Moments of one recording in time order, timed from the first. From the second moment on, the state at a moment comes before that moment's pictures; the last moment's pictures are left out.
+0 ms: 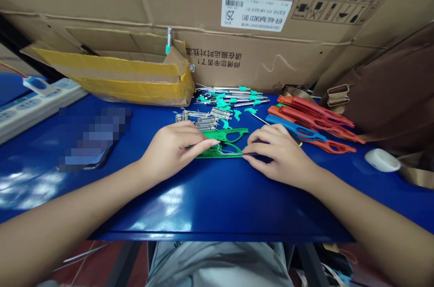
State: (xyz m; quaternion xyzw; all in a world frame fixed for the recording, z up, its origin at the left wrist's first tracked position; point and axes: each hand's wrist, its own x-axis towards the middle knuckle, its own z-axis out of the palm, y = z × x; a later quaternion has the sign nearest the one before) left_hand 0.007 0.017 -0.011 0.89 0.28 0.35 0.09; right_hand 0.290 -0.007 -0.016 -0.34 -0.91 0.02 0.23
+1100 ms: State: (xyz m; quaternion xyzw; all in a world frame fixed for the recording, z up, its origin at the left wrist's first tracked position) left_hand 0.008 0.019 -0.029 0.91 0.33 0.23 0.13; right_hand 0.285 -0.016 -0.017 -0.31 -0.94 0.00 0.16
